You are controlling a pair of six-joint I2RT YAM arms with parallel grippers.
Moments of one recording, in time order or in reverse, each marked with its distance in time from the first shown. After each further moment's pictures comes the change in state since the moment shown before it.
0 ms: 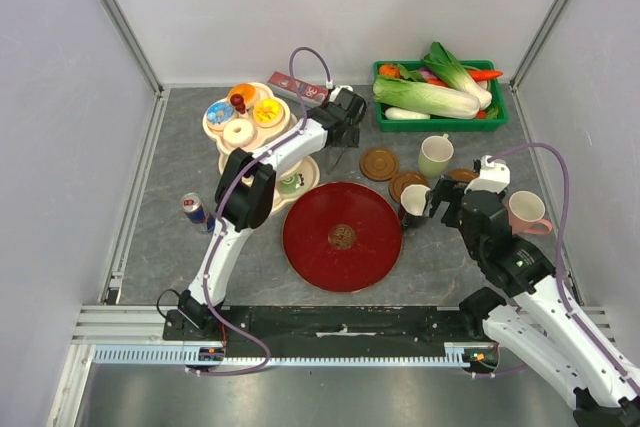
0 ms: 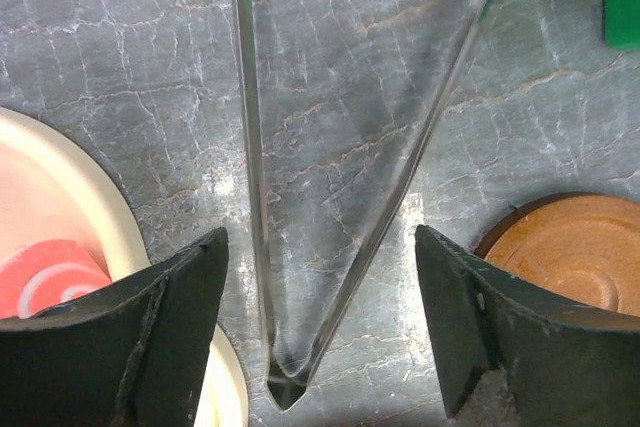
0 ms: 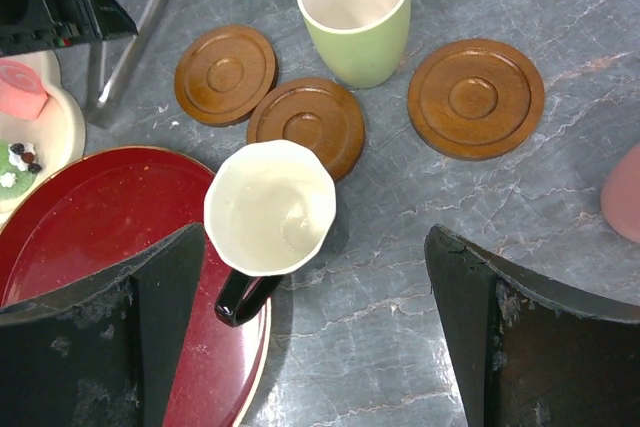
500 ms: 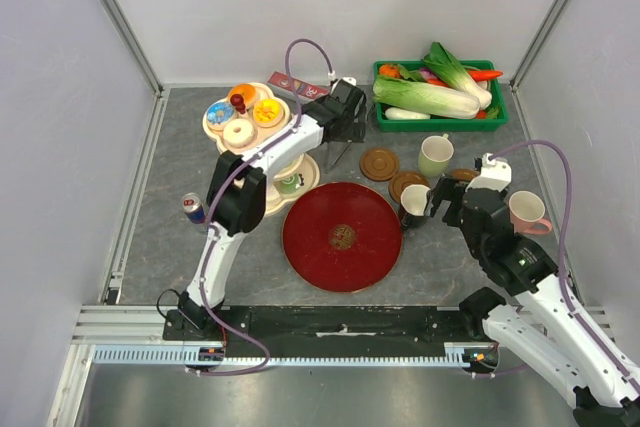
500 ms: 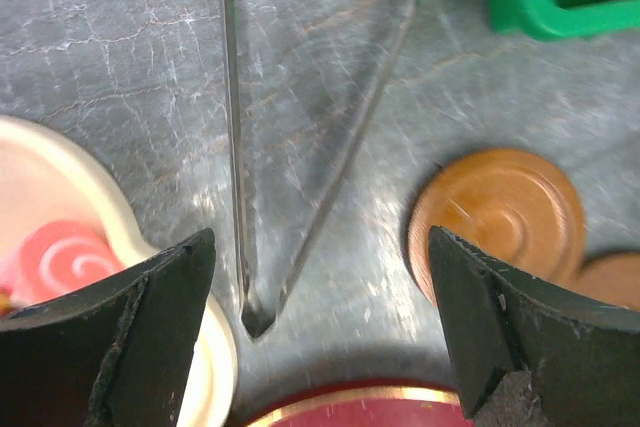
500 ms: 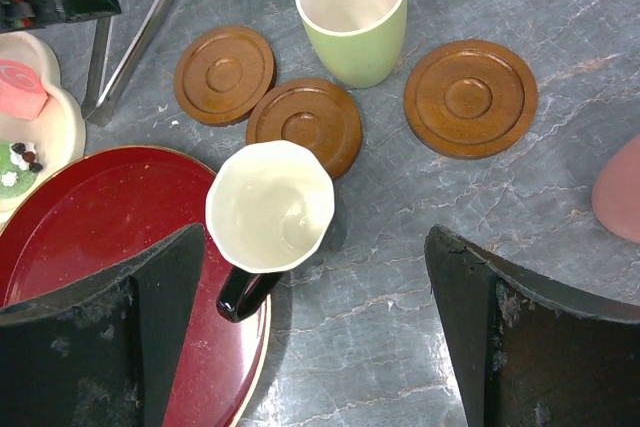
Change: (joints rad) left arm -0.008 -0.063 0.005 -0.016 0.073 0.025; right arm 0.000 0.015 0.030 -0.039 0.003 0.003
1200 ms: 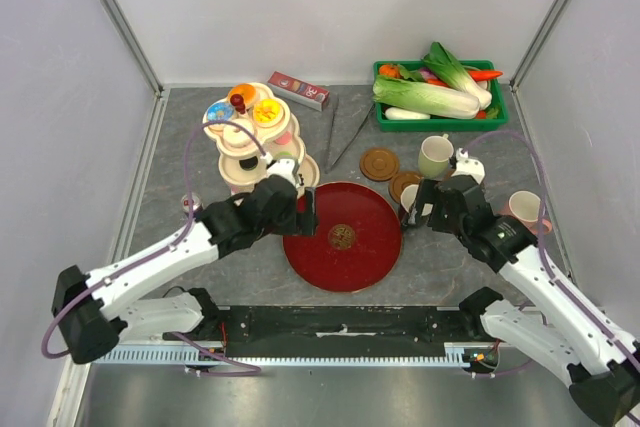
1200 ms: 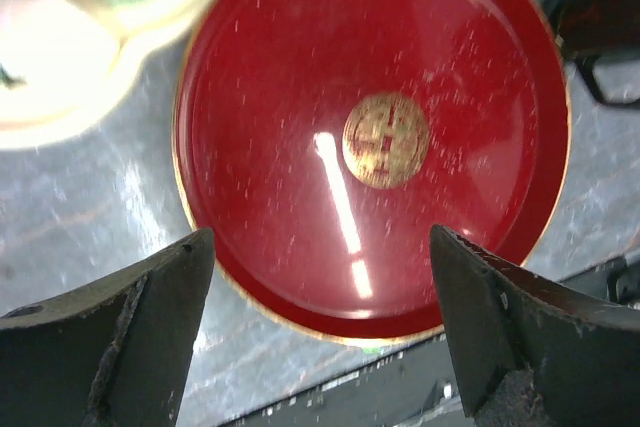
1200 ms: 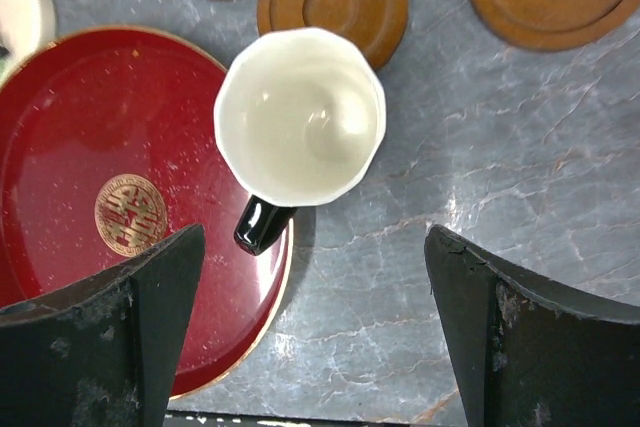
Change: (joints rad) left arm -0.230 -1.170 -1.129 0.052 0.016 -0.193; right arm 0.000 0.174 0.078 -0.147 -0.164 0.105
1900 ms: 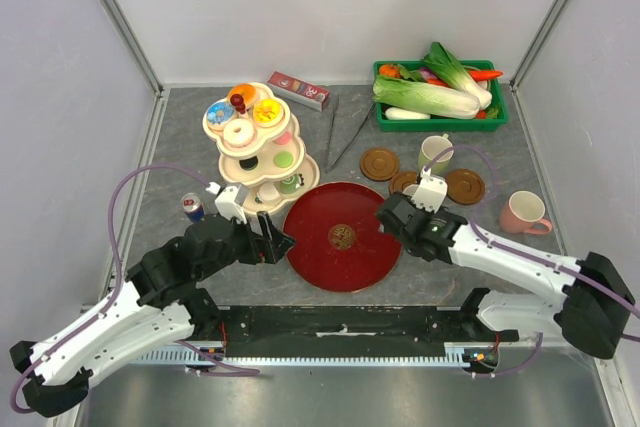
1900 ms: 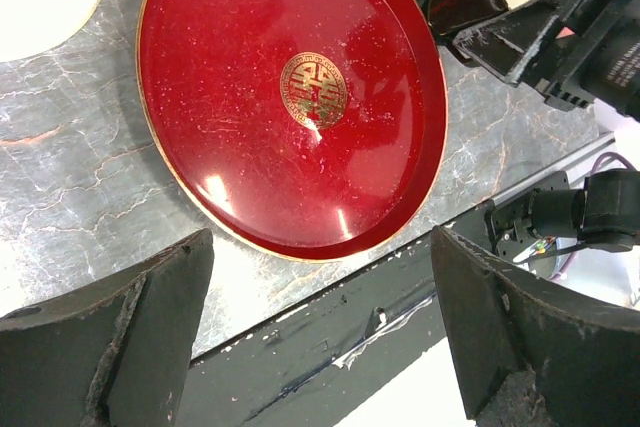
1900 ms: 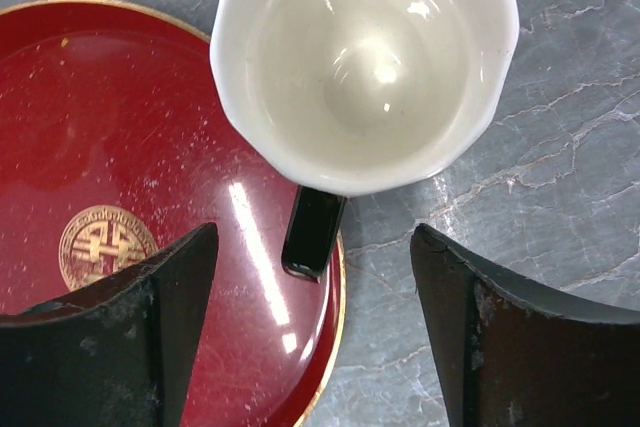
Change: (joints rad) left arm -0.020 -0.612 -0.277 -0.092 0.105 -0.154; right arm 0.336 0.348 -0.048 0.055 0.303 0.483
